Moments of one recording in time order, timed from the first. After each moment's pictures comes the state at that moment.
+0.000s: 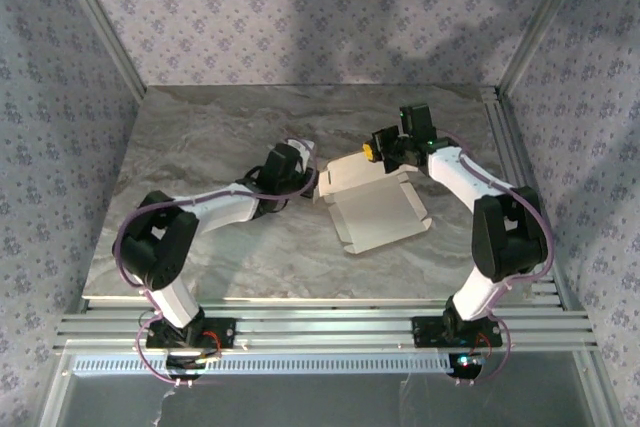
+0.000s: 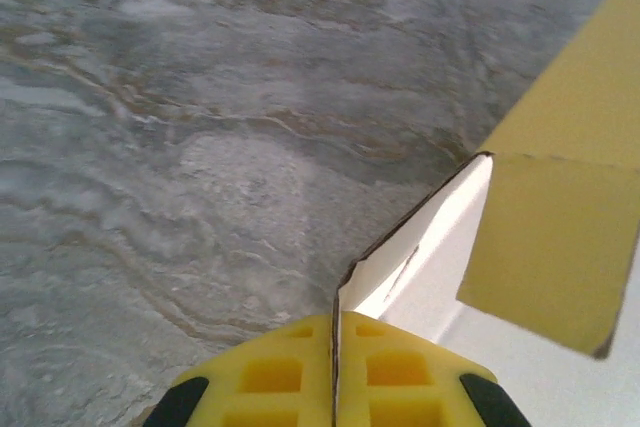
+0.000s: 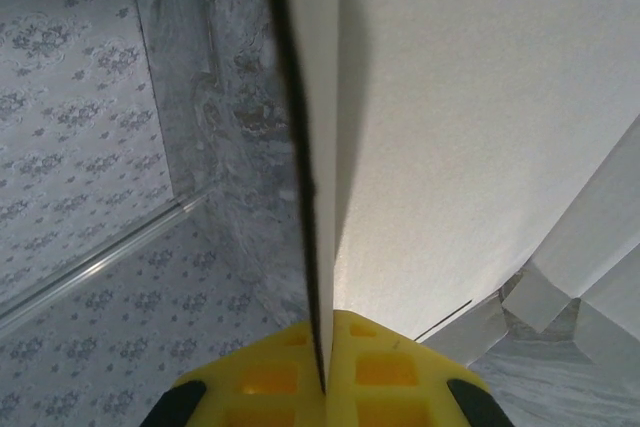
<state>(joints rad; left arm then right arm) -0.68 1.69 0.95 0.12 -0.03 -0.33 0.28 1.68 1.18 -0.26 -0.44 1.51</state>
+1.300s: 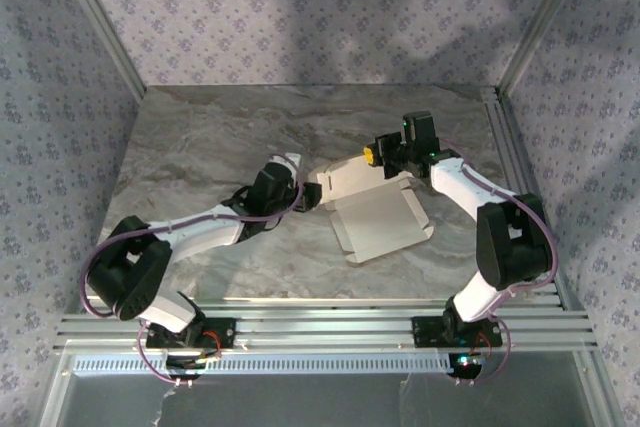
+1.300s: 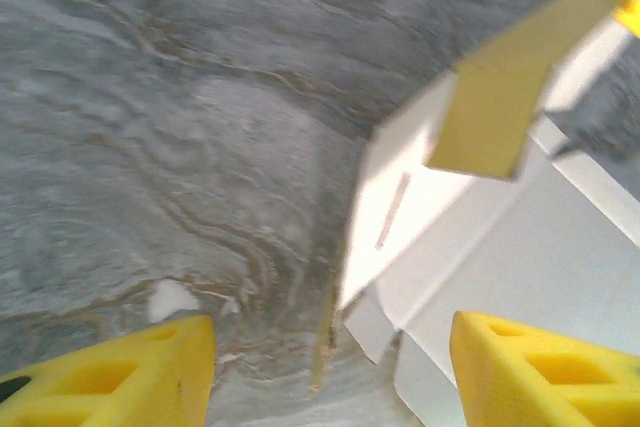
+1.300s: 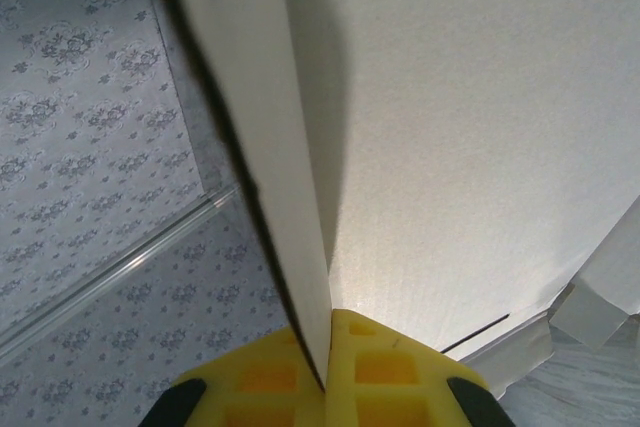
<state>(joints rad) -0.73 1.49 0.76 0.16 -0.01 -0.44 0.27 1.62 1.07 -0.14 -0.46 1.61</state>
